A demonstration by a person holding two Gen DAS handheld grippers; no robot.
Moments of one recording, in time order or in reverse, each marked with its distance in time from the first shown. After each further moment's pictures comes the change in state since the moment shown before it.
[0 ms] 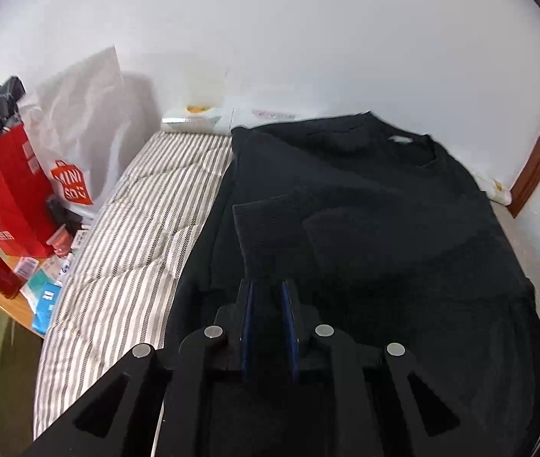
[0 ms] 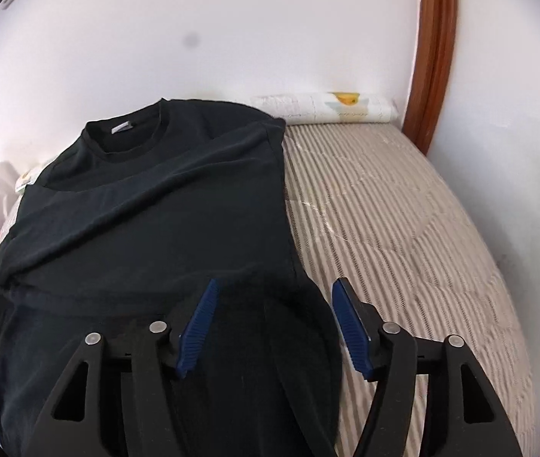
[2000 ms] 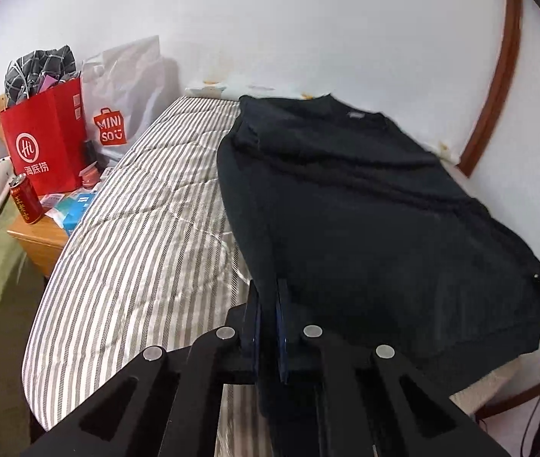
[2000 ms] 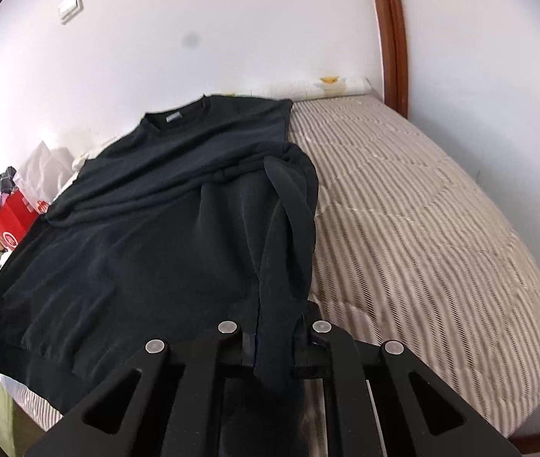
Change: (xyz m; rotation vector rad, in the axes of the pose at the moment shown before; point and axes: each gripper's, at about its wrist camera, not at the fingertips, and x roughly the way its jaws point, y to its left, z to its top) left arm -0.143 0.025 -0.168 -0.001 -0.023 -0.092; right arm -0.102 -0.060 -0.160 0.048 -0.094 0.152
